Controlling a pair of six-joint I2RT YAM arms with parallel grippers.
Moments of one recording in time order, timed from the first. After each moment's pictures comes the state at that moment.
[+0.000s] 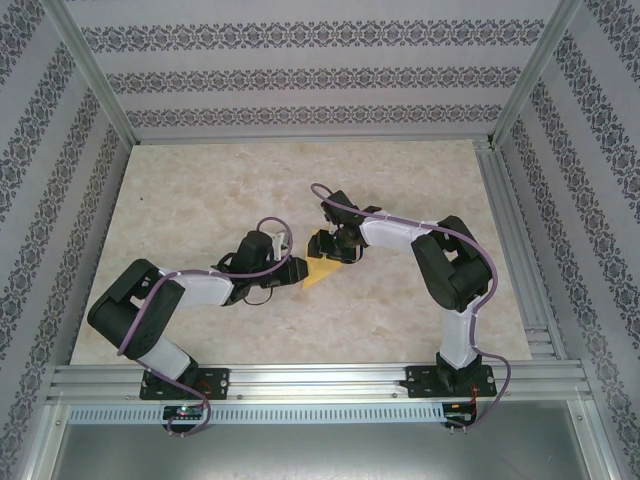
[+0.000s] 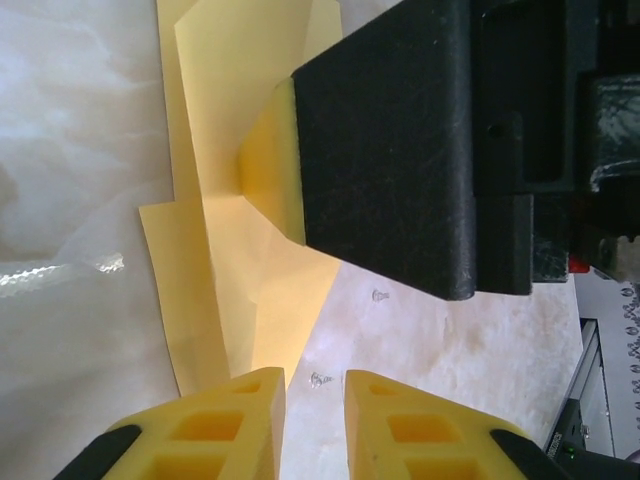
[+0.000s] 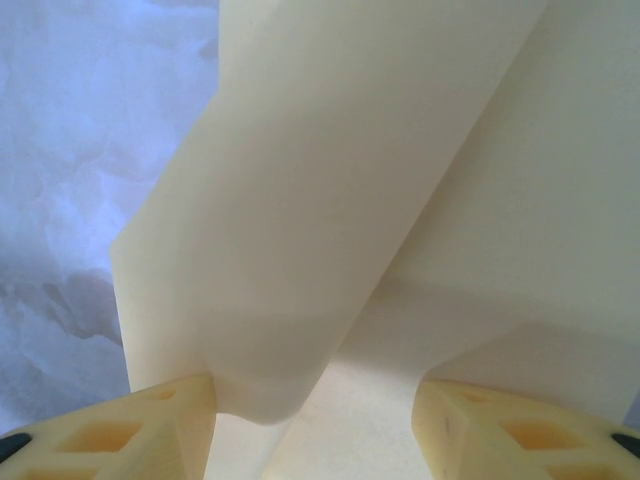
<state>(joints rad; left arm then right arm) -0.60 1.57 0.56 0.37 0.44 -0.80 0.61 1.96 1.24 -0.47 -0.25 0.66</state>
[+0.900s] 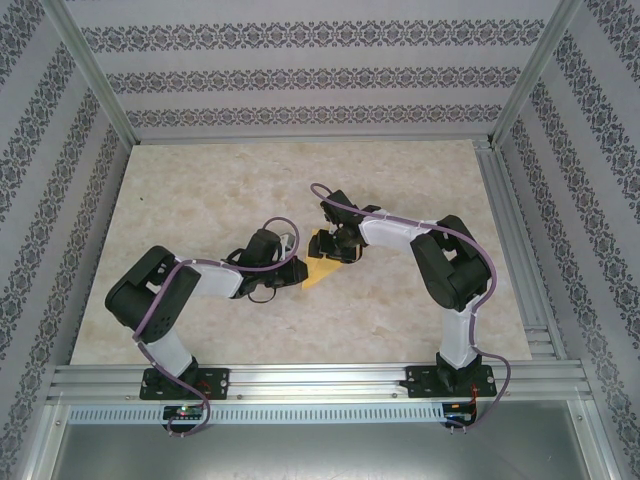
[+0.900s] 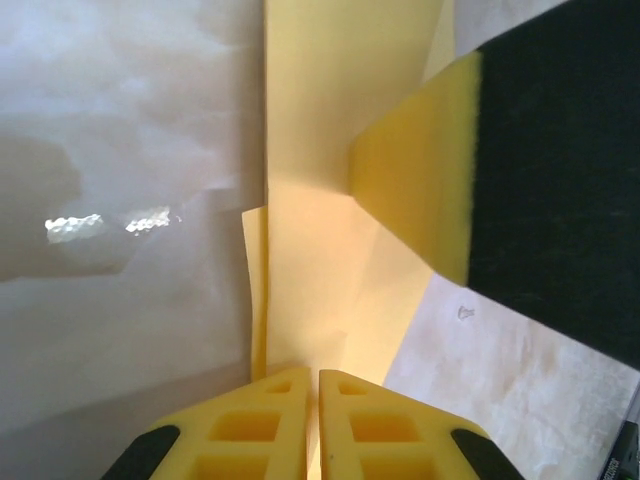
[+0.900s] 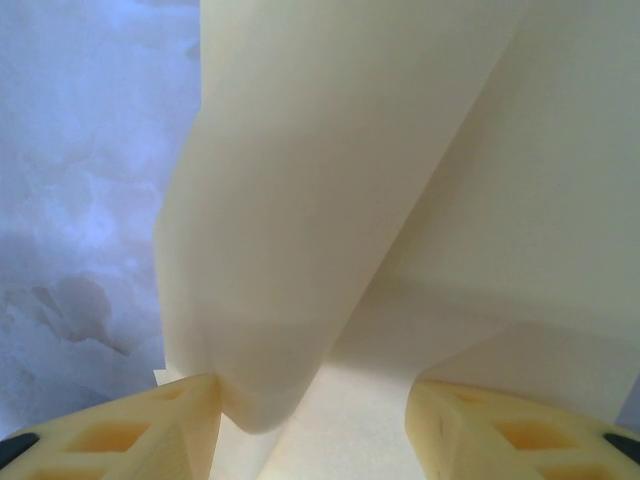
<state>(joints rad) -0.60 1.70 0.63 0.29 0.41 -0.79 0.61 1.97 1.25 -0.49 -0.25 0.66</state>
